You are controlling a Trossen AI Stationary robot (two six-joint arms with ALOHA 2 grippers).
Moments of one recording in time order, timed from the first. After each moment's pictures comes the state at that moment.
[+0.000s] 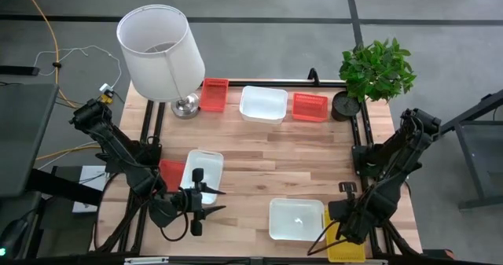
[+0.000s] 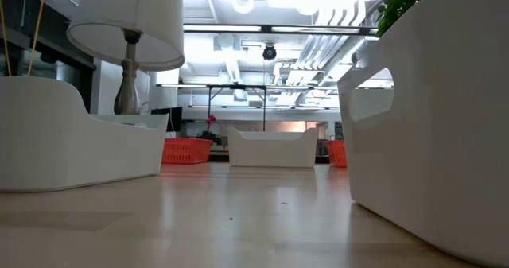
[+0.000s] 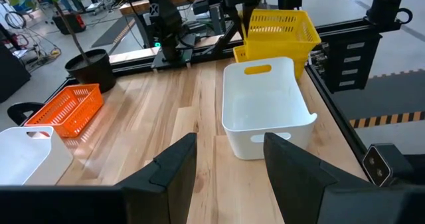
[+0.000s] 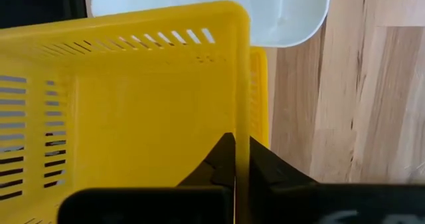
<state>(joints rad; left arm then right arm) -0.71 1.39 0.91 0.00 -0.86 -0.18 0.96 1.48 1.16 -1.10 0.05 0.95</state>
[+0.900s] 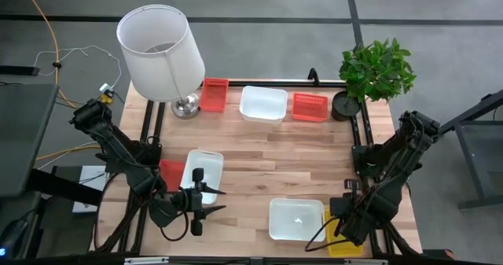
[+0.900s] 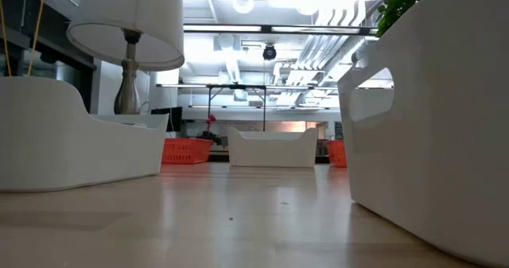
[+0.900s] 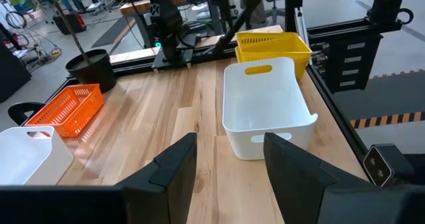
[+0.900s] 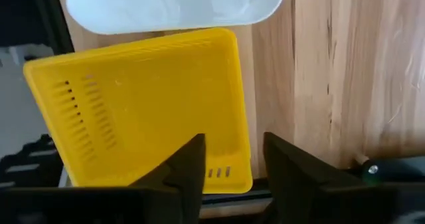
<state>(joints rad) -0.71 1.39 0.91 0.00 -0.86 -0.18 0.96 1.52 1.27 -1.28 0.02 1.06</state>
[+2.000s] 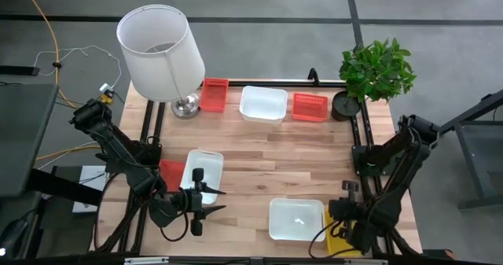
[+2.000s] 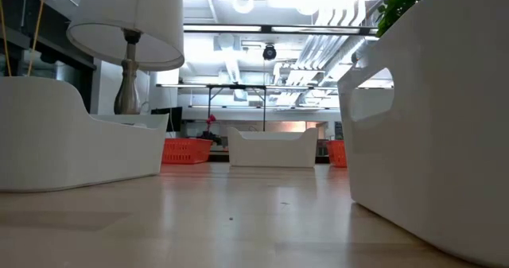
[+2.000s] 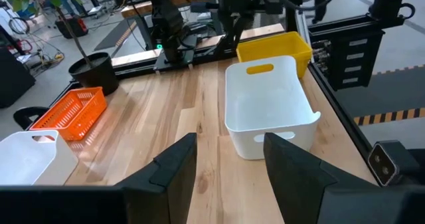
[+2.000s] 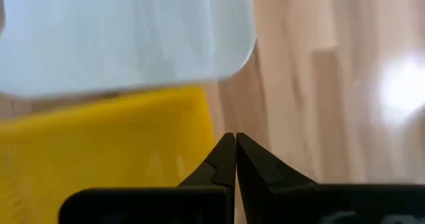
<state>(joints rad) -0.71 1.39 0.91 0.00 -0.86 -0.15 1.05 1.56 1.12 -1.14 0.38 1.17</state>
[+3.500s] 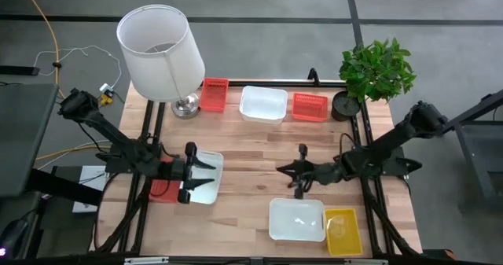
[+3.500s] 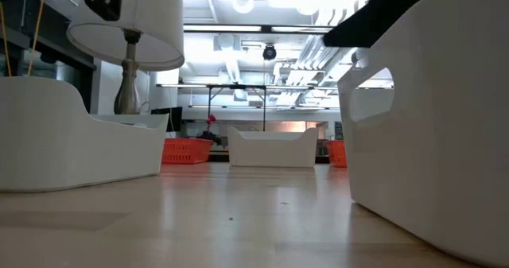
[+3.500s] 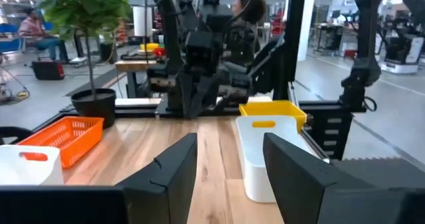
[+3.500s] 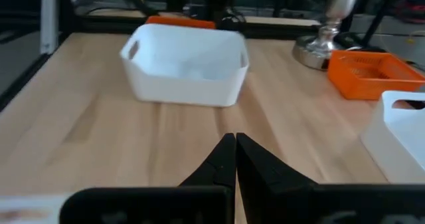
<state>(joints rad) -0.52 1.00 0.33 0.68 -0.60 0.00 0.44 1.37 0.58 0.41 0.56 0.11</state>
